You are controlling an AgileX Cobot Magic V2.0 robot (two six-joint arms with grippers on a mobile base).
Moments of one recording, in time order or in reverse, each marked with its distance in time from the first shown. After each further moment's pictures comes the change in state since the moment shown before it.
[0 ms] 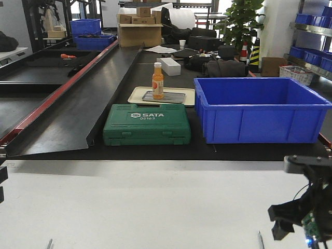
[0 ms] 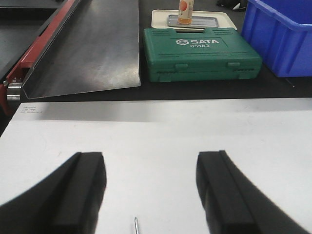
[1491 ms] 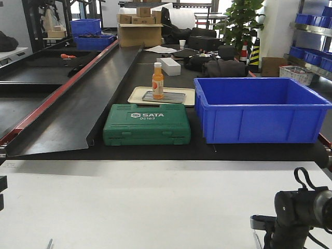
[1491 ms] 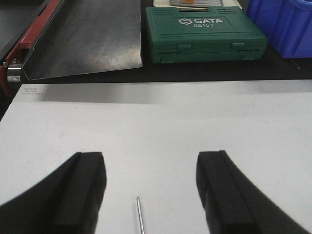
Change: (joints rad) left arm 0.000 0.000 0.000 0.001 0.065 0.000; right arm 0.081 0.481 -0.031 -0.081 -0.117 0.220
